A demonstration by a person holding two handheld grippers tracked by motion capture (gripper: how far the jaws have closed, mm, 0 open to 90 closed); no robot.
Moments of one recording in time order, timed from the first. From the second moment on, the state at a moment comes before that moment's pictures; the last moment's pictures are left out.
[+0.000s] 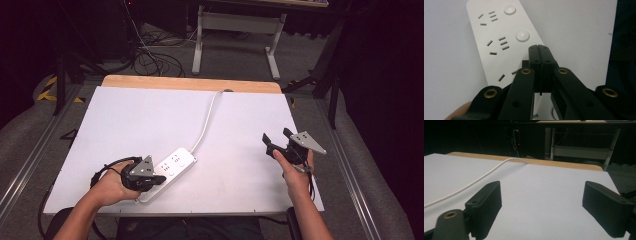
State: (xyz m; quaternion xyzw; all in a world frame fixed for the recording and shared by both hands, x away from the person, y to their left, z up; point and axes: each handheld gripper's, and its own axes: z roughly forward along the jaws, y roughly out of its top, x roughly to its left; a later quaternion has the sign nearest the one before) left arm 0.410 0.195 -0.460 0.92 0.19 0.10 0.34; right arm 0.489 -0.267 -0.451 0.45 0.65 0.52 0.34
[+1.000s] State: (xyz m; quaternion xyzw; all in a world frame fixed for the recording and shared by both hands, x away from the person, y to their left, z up) left arm 0.406 0.192 -0.460 0.92 0.18 0.12 0.33; right arm 0.490 -0.267 -0.452 0.45 0.65 0.51 0.34
